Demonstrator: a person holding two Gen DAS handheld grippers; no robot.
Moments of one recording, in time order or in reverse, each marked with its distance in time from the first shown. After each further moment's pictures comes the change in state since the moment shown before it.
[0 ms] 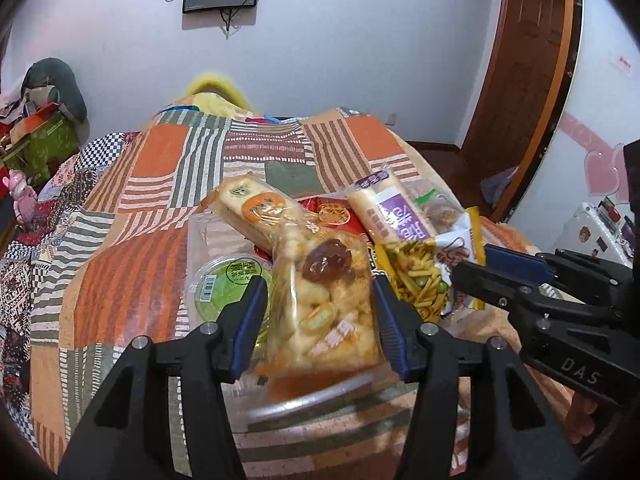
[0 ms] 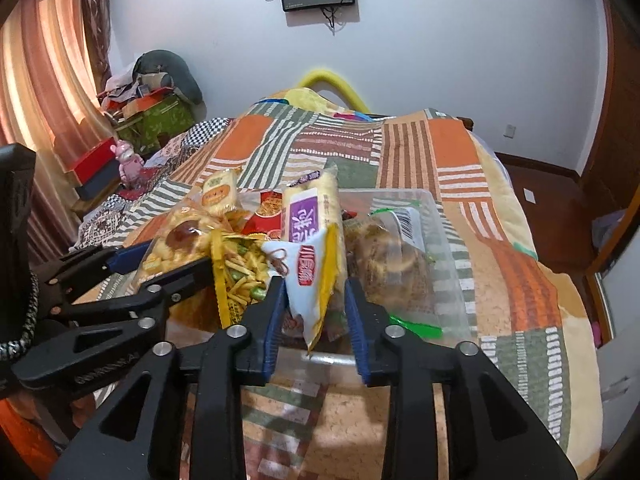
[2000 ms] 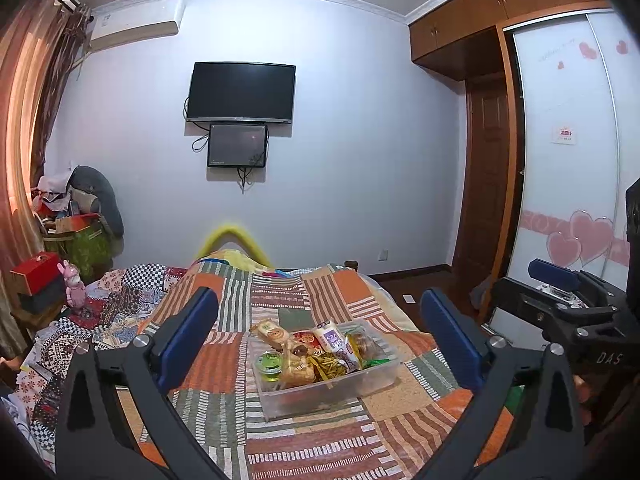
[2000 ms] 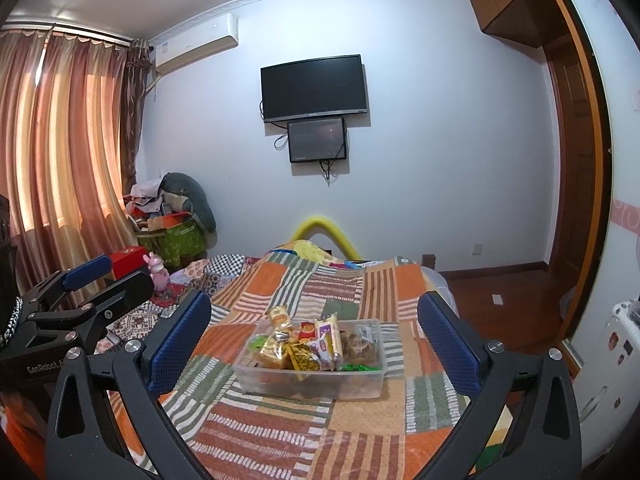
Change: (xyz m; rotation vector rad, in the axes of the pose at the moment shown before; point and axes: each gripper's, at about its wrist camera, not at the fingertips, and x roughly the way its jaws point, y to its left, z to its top) left arm -0.293 -0.063 -0.020 0.046 -0.528 0.044; right arm -0.232 0.048 -0.027 -0.029 -0.515 -0.056
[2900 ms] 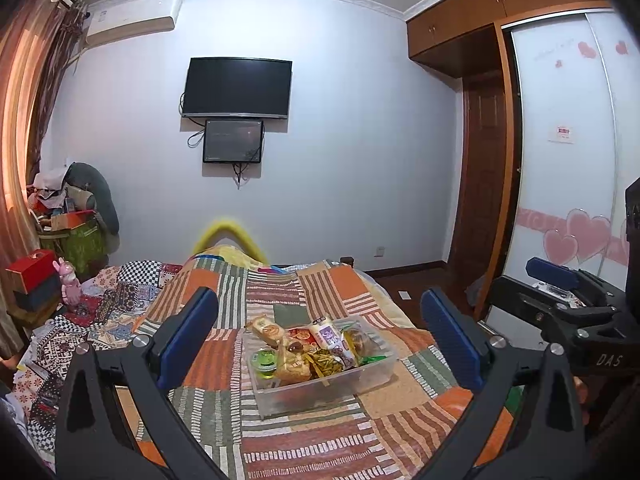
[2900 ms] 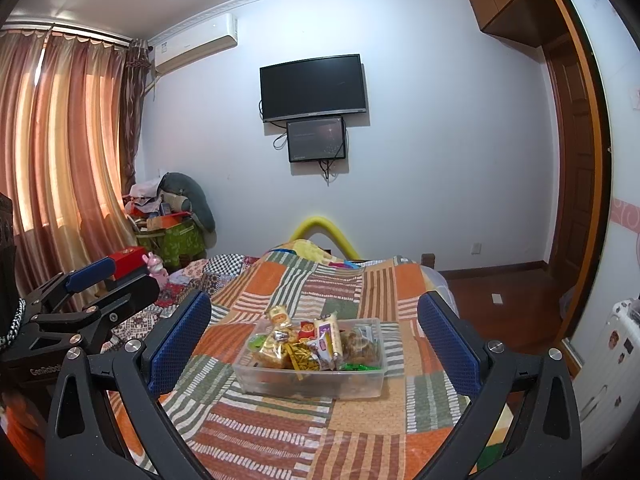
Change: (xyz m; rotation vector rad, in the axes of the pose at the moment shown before) left arm 0.007 -0.004 -0.003 -0.004 0.016 -0.016; right arm -0.004 -0.001 -0.001 0.002 0.003 -0.002
